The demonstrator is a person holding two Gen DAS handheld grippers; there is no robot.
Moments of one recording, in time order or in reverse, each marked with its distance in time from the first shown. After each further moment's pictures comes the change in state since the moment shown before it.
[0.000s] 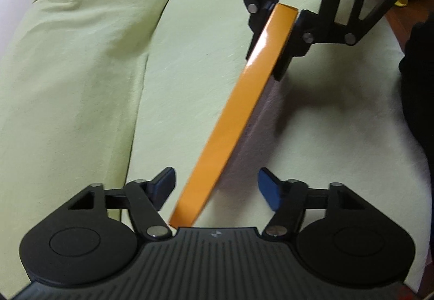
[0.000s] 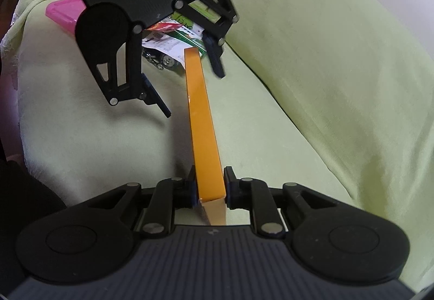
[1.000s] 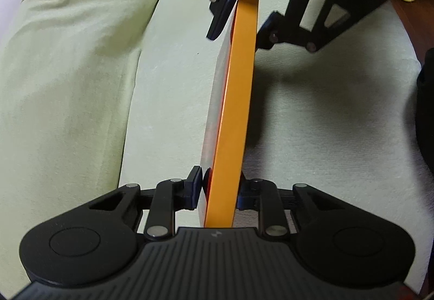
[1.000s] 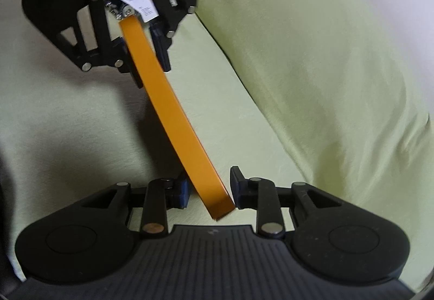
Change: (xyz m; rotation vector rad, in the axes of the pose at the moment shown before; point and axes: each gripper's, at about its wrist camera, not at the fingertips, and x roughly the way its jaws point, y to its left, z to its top) left arm 0.024 -0.015 0.027 -0.002 0.049 0.006; right arm 0.031 0.003 -0.015 -0.137 0.094 -0.221
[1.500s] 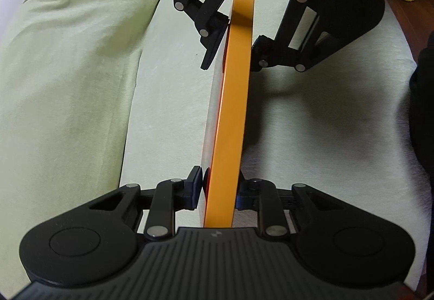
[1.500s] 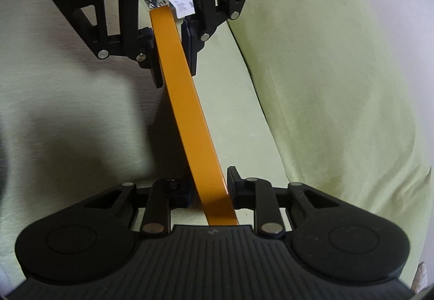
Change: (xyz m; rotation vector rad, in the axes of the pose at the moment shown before) left arm -0.010 -0.007 -0.001 -0.005 0.000 0.012; right arm 0.001 0.011 0.012 -0.185 -0.015 0.019
